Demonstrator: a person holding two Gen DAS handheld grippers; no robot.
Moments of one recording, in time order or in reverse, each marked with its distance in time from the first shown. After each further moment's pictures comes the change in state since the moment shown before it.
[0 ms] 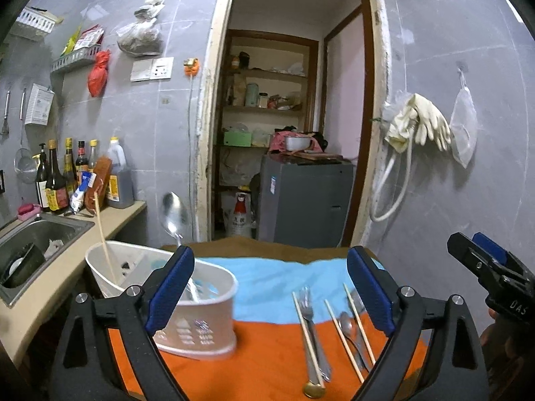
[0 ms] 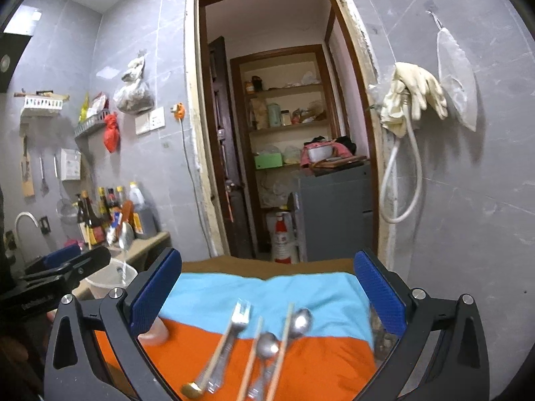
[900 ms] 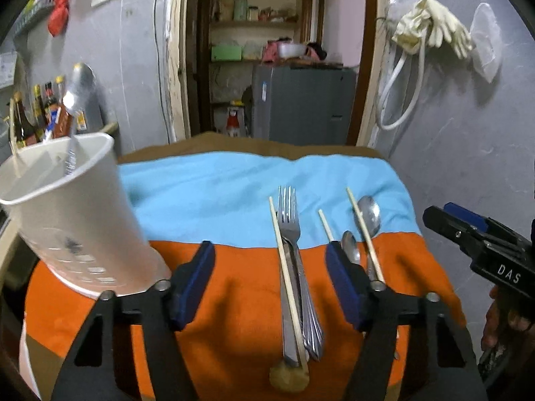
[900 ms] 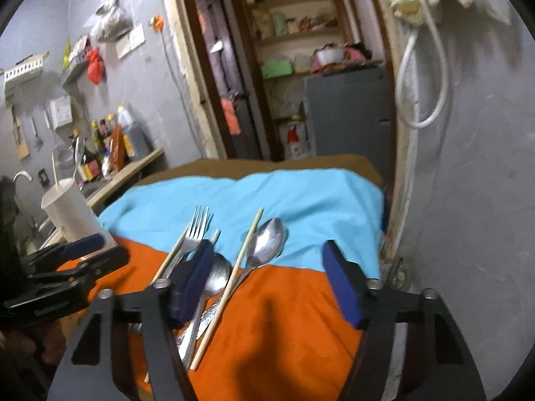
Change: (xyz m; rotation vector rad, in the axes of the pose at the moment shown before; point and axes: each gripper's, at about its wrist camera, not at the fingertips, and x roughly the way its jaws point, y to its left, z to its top) left arm 0.124 -0.044 -0.086 0.020 0.382 0.009; right arm 0.098 -0.071 -0.071 0.040 0.410 0.122
